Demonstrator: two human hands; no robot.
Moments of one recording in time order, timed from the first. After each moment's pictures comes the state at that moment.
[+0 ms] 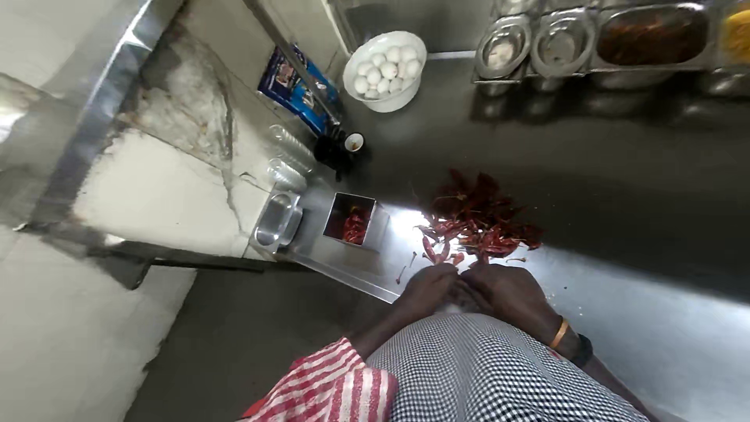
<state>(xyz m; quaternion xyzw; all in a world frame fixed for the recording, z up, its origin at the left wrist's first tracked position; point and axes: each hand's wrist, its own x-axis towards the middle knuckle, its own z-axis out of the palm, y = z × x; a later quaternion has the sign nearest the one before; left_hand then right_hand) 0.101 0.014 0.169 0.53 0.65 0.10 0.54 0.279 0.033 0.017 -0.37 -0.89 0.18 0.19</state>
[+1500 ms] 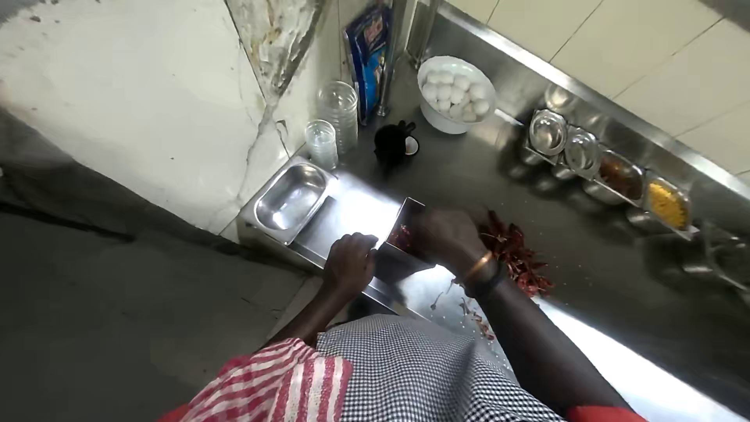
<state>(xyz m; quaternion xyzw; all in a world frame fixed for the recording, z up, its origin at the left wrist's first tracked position) -0.180 0.024 -0.031 0.67 0.70 0.23 0.14 -0.016 0.122 0.117 -0.44 -0.88 0.05 -0.16</state>
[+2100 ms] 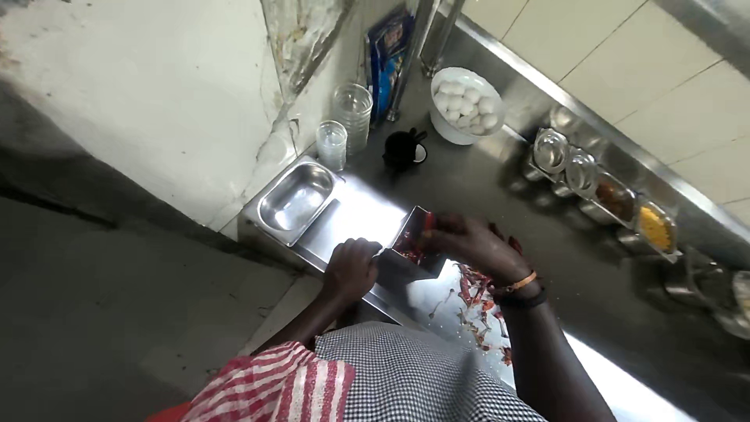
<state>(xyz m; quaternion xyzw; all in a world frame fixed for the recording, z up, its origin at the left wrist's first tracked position) -0.182 0.023 -0.030 0.68 0.69 0.22 0.15 0.019 0.128 0.143 -0.47 -0.71 0.52 0.04</state>
